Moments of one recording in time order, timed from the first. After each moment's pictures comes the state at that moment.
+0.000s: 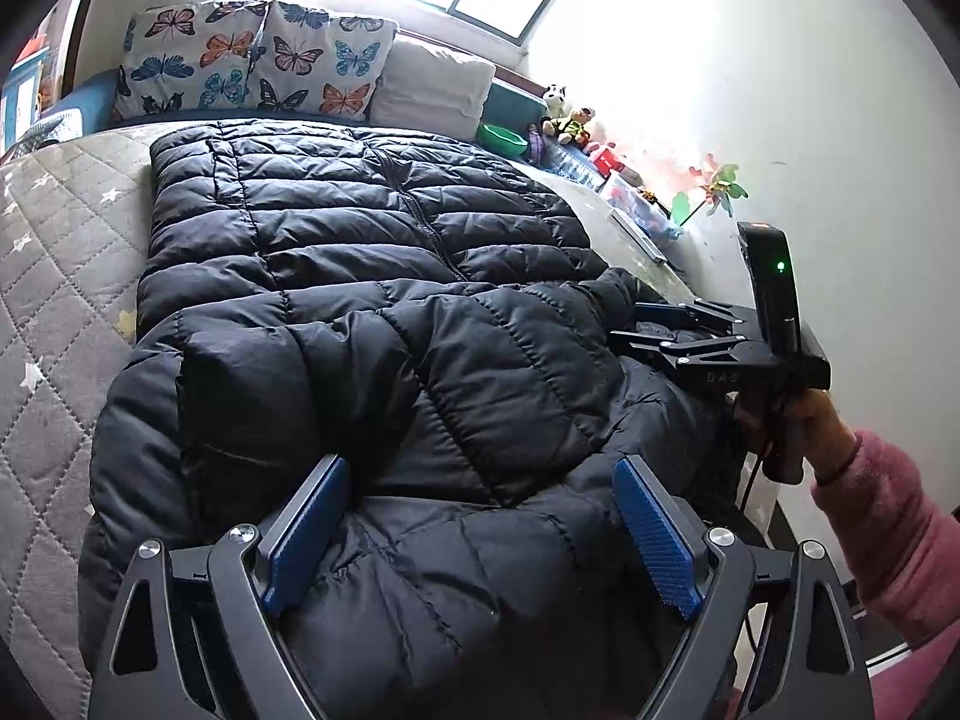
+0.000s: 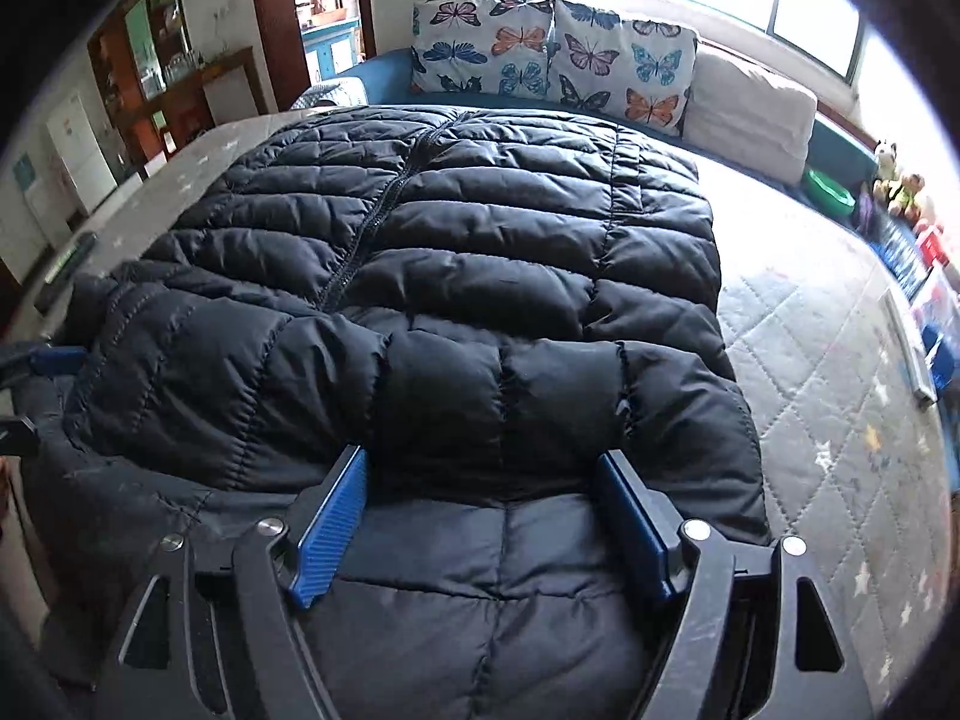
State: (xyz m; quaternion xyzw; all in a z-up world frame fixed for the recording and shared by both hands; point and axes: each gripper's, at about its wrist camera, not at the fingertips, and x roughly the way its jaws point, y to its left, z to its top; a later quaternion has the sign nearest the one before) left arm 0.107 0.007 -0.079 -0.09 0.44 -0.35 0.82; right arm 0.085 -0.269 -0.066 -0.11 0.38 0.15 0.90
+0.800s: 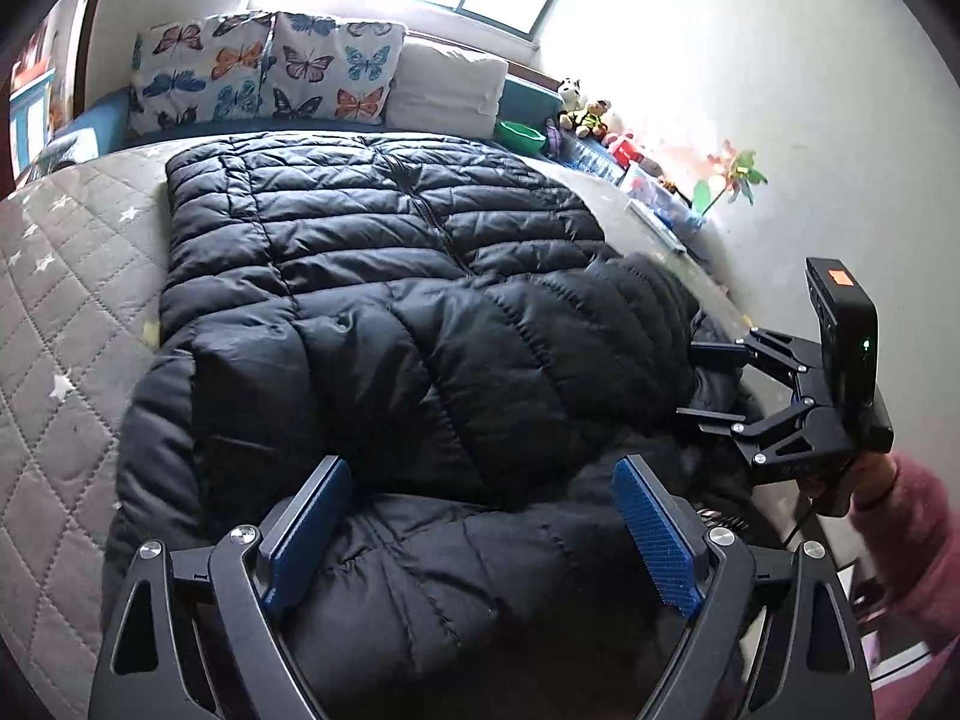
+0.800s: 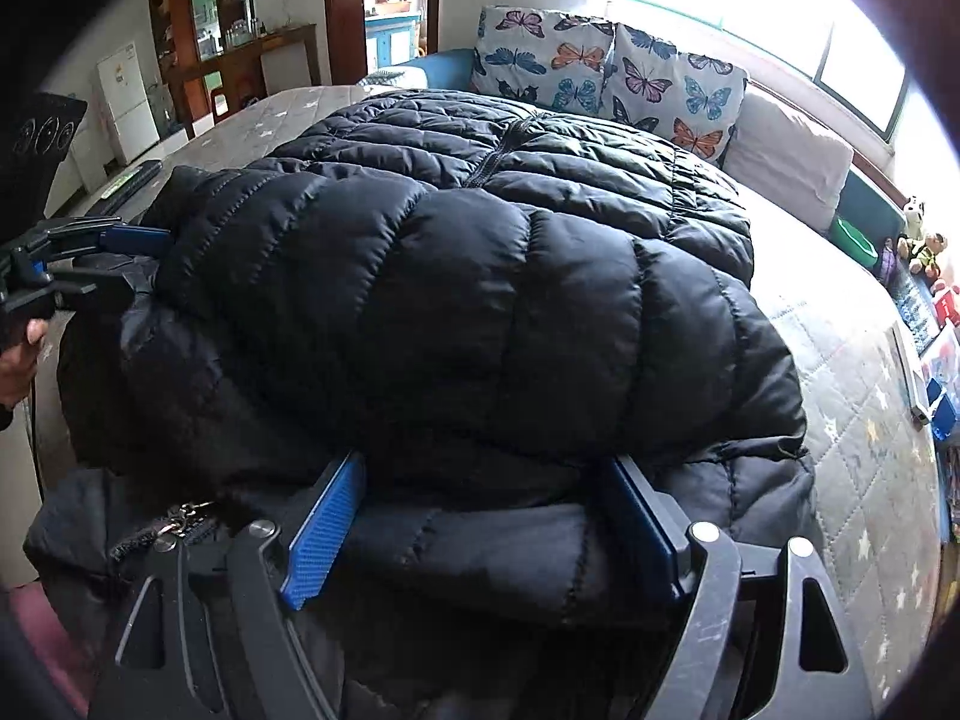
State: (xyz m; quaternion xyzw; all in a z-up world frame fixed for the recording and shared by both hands) left arm 0.098 0.004 -0.064 -0.06 0.44 -0.32 0.84; right arm 0.020 -0.252 -0.066 -0.17 0.37 0.19 0.89
